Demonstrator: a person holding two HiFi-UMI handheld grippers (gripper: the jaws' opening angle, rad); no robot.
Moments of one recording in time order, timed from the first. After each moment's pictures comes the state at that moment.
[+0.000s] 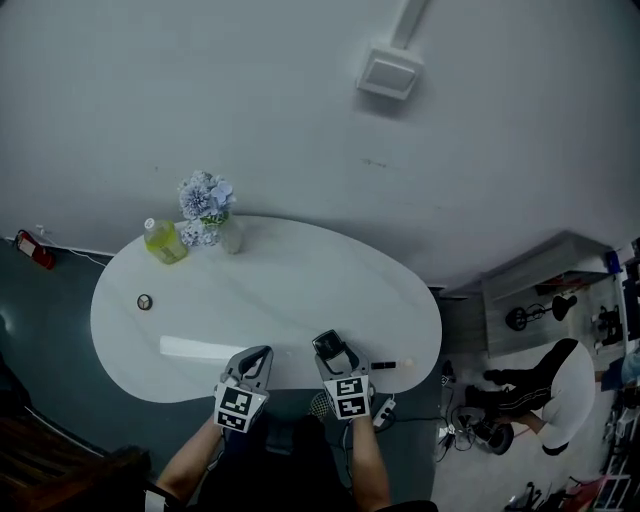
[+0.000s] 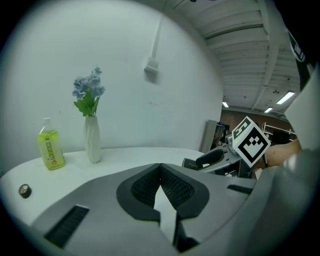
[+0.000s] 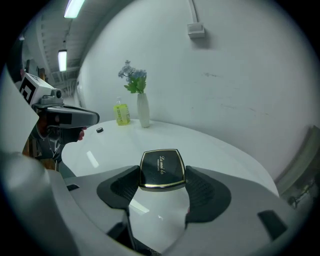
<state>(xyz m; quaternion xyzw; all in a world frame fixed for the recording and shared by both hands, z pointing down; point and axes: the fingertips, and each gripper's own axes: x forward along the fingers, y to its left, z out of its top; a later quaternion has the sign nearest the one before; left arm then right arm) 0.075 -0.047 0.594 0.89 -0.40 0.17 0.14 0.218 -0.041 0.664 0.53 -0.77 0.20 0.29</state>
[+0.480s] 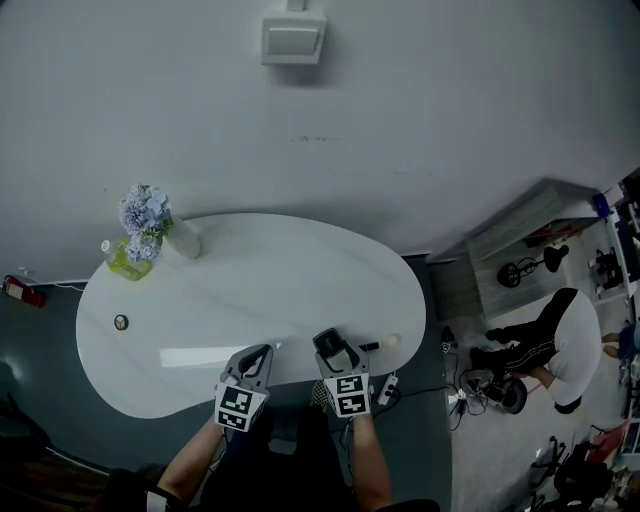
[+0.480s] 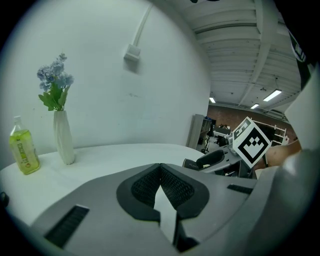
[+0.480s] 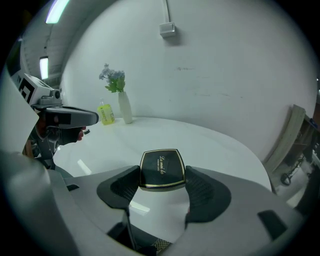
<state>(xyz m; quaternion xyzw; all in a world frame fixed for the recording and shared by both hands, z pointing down) 0.150 -0.041 0.615 0.92 -0.32 0.20 0.13 0.288 -0.008 0.691 0.59 -0.72 0.25 0.27</state>
